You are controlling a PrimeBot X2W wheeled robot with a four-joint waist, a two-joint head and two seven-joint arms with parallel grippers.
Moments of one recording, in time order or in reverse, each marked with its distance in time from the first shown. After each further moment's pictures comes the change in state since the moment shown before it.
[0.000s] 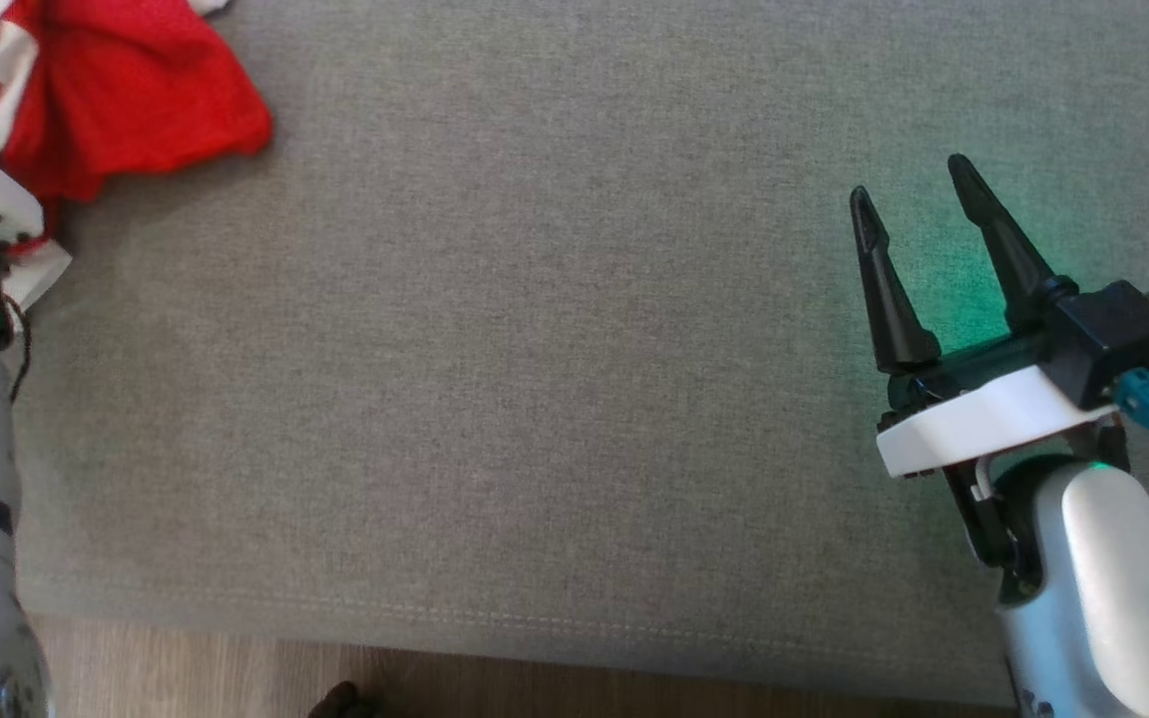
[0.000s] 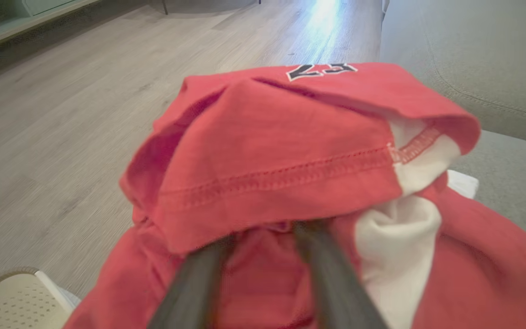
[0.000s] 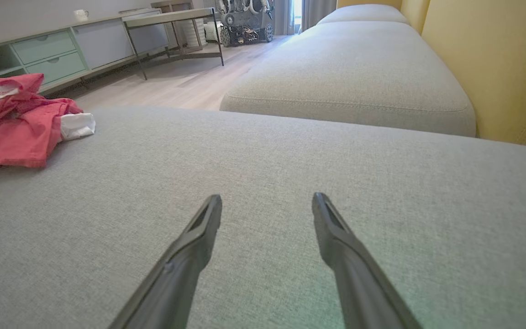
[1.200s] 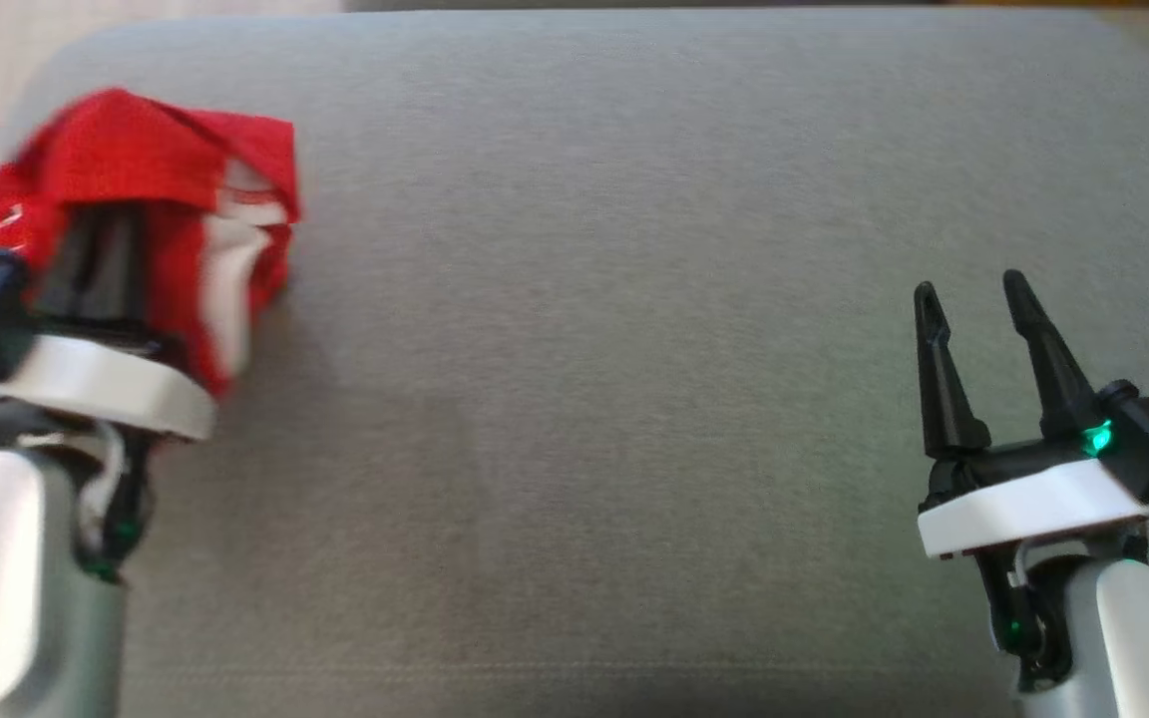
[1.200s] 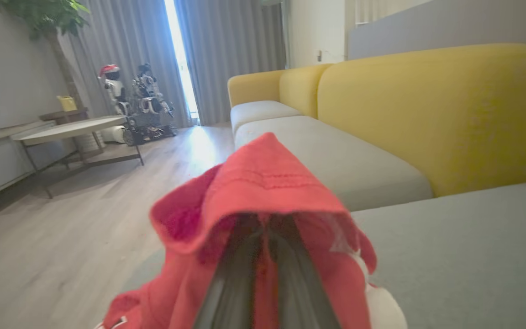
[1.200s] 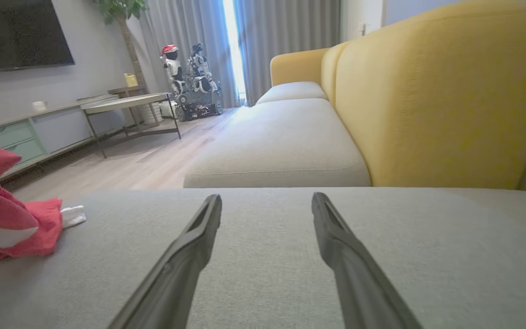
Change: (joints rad) left arm 0.608 -0.024 -0.152 -0.993 0.069 -0.012 0.100; right arm 0.172 0.044 -0.105 0.012 0.108 0.000 -0.062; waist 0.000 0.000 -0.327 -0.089
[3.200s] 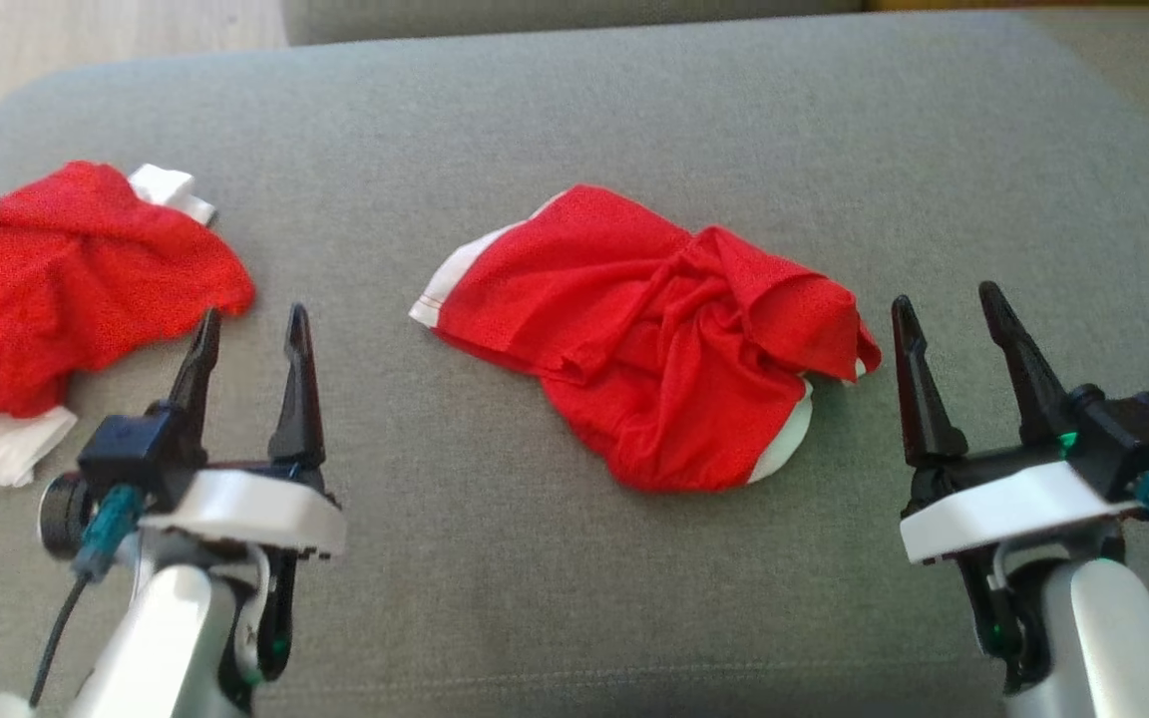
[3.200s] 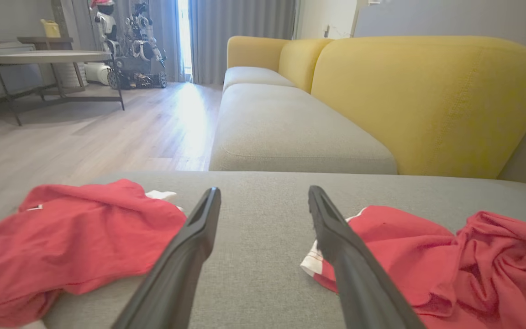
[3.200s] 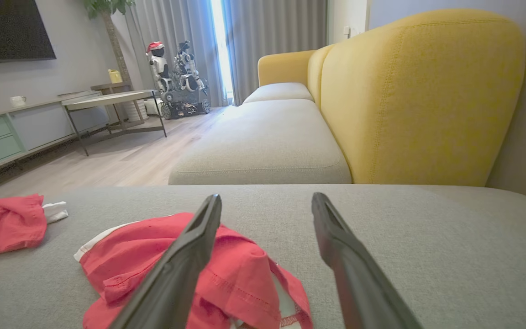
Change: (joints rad) left arm 0.135 -0.022 -0.297 0.076 -0.200 0.298 -0.179; right arm -0.015 0.003 0.014 0.057 -0.026 0.000 -0.019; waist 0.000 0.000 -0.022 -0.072
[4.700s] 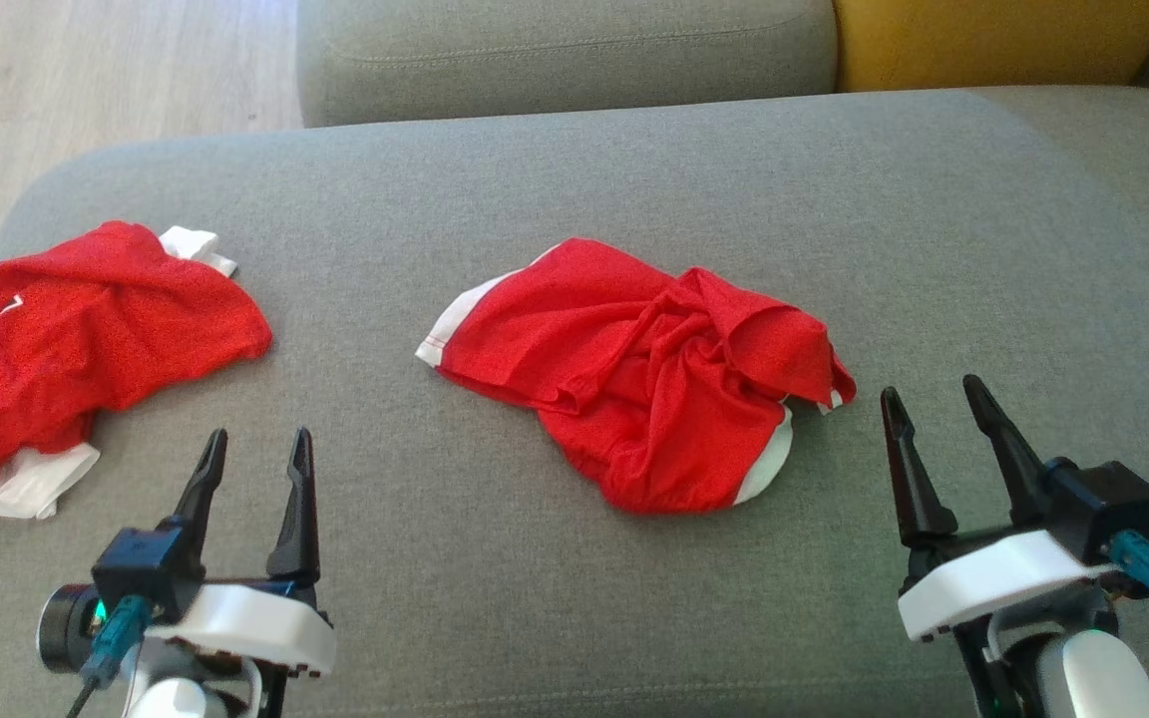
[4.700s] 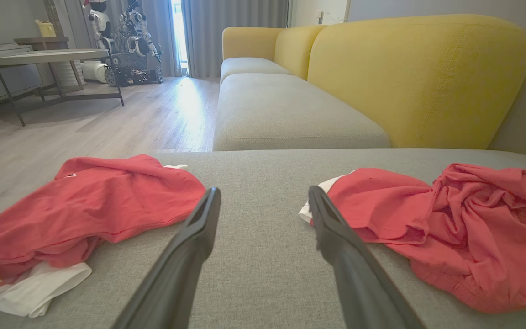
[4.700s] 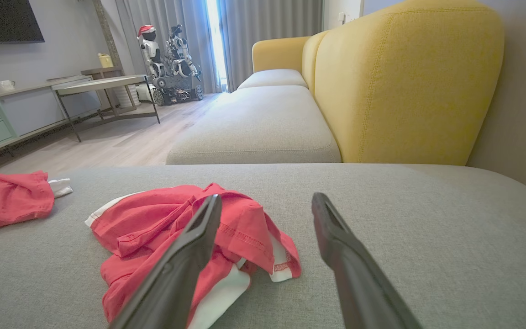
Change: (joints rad) left arm 0.211 0.026 0.032 -0.050 0.046 -0.026 0.000; right arm 0.123 0.000 0.001 0.009 -0.022 0.000 0.033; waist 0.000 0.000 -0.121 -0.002
